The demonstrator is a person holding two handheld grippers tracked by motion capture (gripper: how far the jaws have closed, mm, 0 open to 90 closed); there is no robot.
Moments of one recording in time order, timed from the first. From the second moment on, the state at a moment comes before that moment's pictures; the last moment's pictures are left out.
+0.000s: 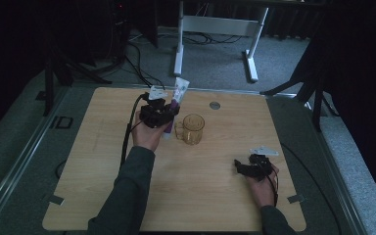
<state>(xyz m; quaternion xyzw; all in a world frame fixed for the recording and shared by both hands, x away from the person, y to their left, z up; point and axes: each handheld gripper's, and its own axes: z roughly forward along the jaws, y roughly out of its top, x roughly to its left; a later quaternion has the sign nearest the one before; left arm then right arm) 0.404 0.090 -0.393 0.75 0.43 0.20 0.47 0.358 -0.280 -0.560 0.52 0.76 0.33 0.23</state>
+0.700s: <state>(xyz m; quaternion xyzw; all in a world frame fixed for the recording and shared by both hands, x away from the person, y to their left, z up) 0.418 0.078 -0.383 0.73 0.43 0.21 0.49 0.358 -0.280 -0.559 0.51 0.76 0.33 0.23</state>
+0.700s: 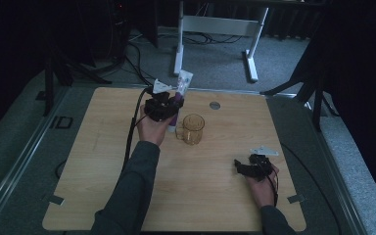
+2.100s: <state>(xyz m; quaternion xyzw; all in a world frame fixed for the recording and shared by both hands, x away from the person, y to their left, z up) 0.438 0.051 -0.400 0.70 0.44 0.22 0.52 0.358 -0.280 -0.559 0.51 0.76 0.33 0.23</state>
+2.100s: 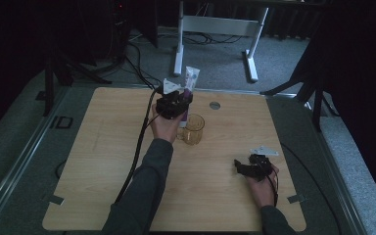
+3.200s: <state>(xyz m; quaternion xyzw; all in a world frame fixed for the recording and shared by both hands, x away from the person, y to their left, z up) 0.448 0.034 -0.414 0.69 0.44 0.22 0.54 0.358 -0.280 -0.559 0.51 0.76 0.33 0.23</state>
